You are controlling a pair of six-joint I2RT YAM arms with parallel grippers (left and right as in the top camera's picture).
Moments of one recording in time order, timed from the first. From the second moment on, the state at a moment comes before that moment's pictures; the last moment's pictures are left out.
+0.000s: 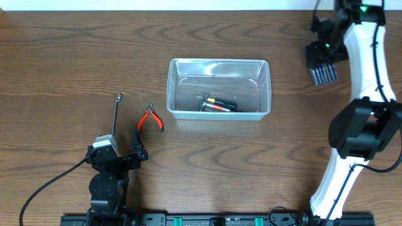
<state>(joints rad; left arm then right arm) -0.08 0.01 0.10 -0.32 -0.16 -0.25 -0.09 2.21 2.18 -1.36 0.03 -0.35</state>
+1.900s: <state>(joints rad) -0.08 0.01 0.10 -0.32 -0.16 -0.25 0.54 2.21 2.17 -1.31 -0.05 -0.72</state>
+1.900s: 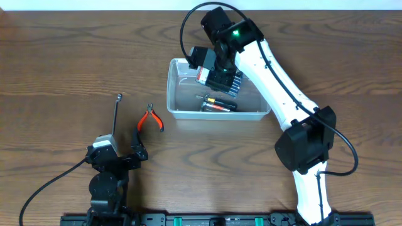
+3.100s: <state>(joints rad) -0.08 0.01 0.10 -0.32 -0.16 -0.25 0.45 2.21 1.84 -1.13 -0.07 -0.73</state>
